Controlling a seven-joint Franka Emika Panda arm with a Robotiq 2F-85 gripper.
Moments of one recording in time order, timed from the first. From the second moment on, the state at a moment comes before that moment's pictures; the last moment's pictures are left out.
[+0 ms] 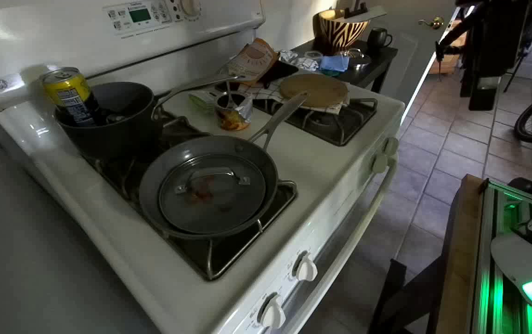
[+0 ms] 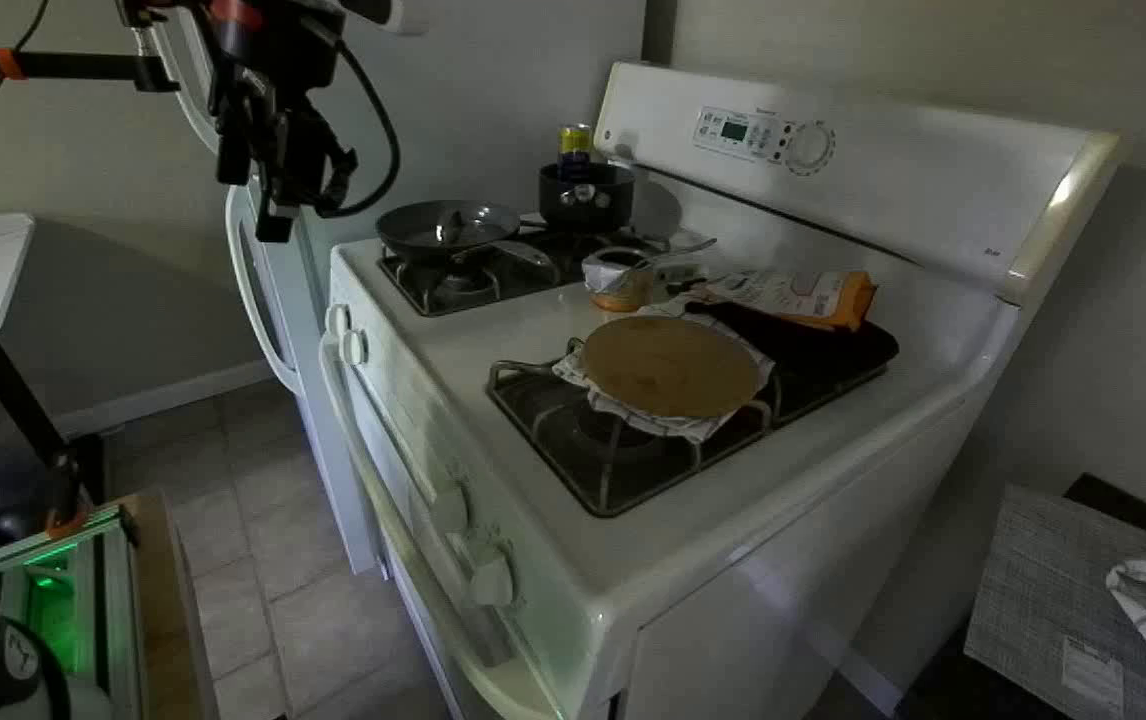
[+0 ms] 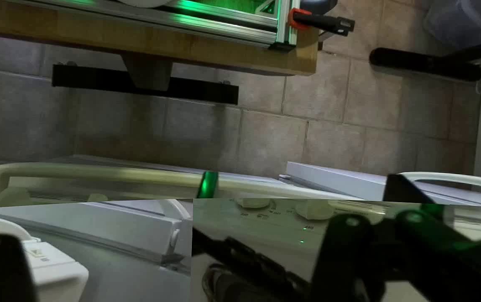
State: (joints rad) arm 0.15 -0.61 0.02 -2.46 0.26 1.57 0.00
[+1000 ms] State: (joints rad) arm 0.13 -0.56 -0.17 -2.31 0.29 1.67 -0.46
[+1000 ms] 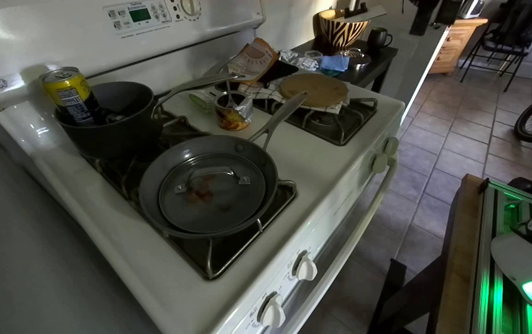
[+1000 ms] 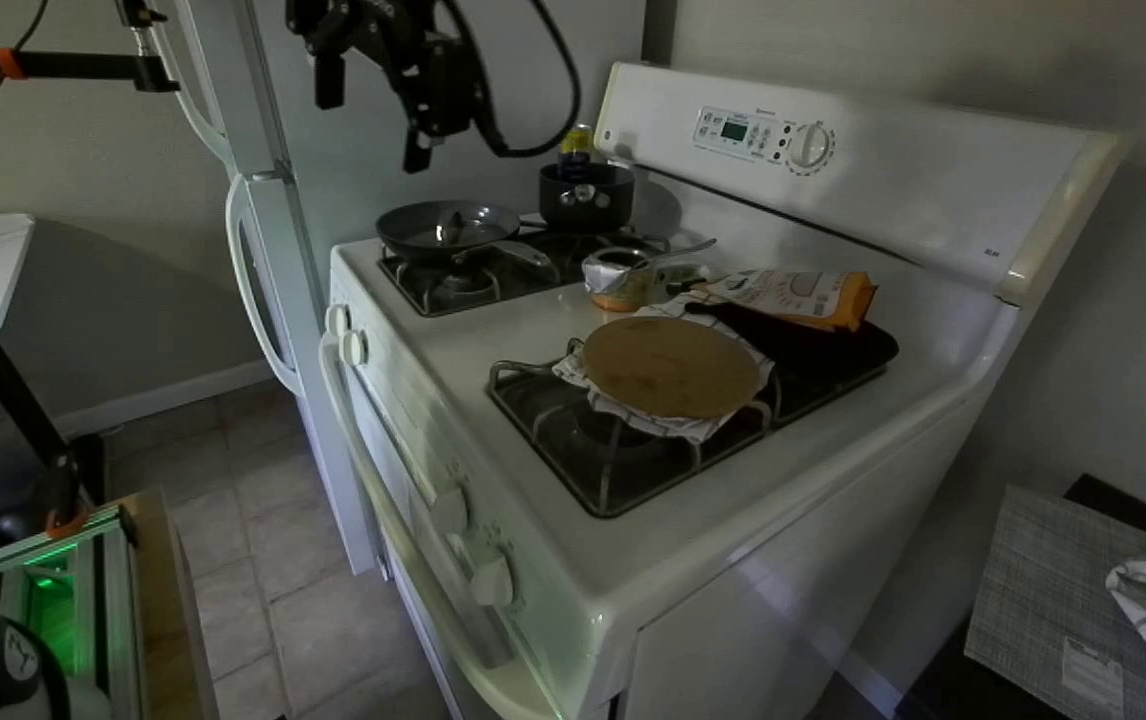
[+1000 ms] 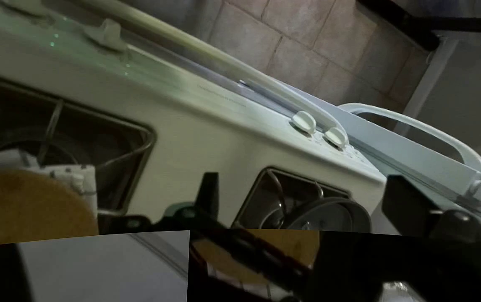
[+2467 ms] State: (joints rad) arm -0.20 0.02 -0.38 -1.97 0.73 1.58 -1.02
